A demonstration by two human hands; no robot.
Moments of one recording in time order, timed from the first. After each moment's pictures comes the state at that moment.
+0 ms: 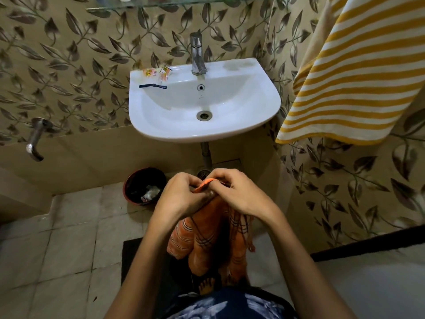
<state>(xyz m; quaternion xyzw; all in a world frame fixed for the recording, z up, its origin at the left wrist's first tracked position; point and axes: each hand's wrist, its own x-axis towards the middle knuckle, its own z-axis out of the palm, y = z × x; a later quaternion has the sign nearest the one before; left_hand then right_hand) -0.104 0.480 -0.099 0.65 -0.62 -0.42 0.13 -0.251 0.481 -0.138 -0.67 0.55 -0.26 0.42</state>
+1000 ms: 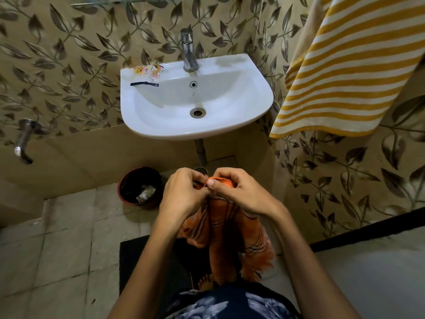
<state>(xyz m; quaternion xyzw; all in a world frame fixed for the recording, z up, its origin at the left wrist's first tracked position) -0.112 0.481 -0.113 0.64 -0.65 -0.38 0.17 -0.267 0.492 -0.144 -0.66 0.49 -0.32 0.47</state>
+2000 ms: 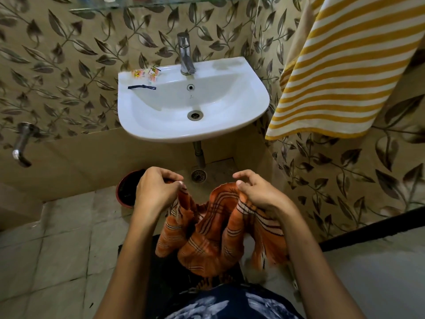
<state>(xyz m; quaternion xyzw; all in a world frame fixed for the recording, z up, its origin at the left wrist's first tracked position) -0.091 0.470 -0.109 0.72 -0.54 -0.37 0.22 -0.298 0.493 -0.148 -0.47 0.67 -0.23 0.53</state>
